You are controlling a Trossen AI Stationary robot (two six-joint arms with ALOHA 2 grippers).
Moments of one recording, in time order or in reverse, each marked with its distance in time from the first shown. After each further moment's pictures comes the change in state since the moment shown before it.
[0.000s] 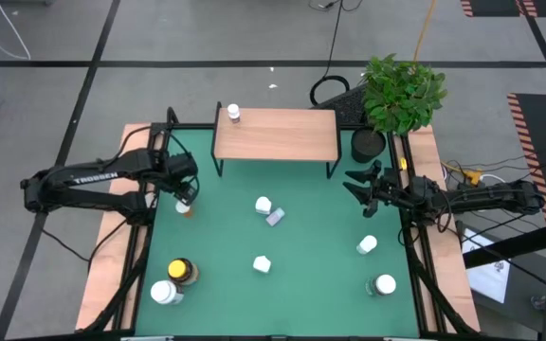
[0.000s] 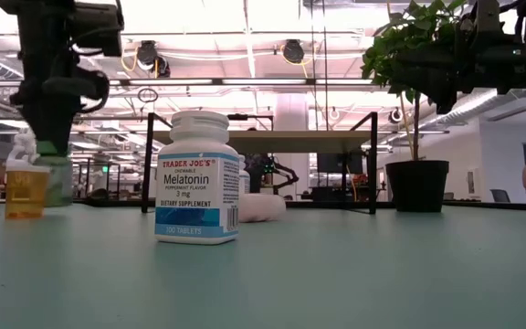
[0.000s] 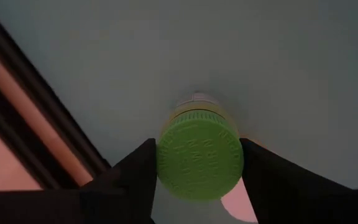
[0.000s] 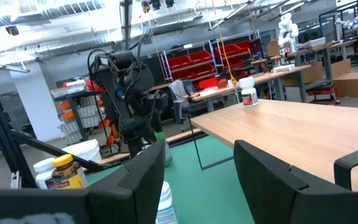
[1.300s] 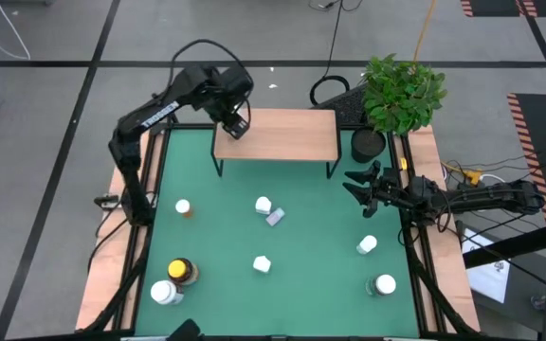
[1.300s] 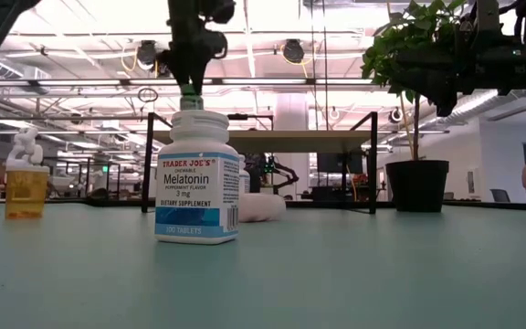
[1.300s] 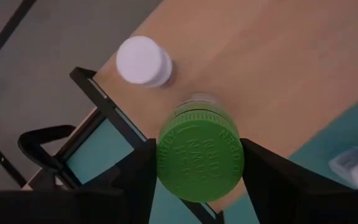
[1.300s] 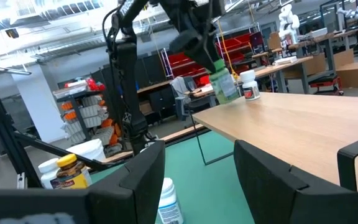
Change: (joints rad) left arm 0.235 0.881 1.344 -0.338 -0.029 0.401; right arm 0.000 0.000 0.000 -0.017 -0.003 0.042
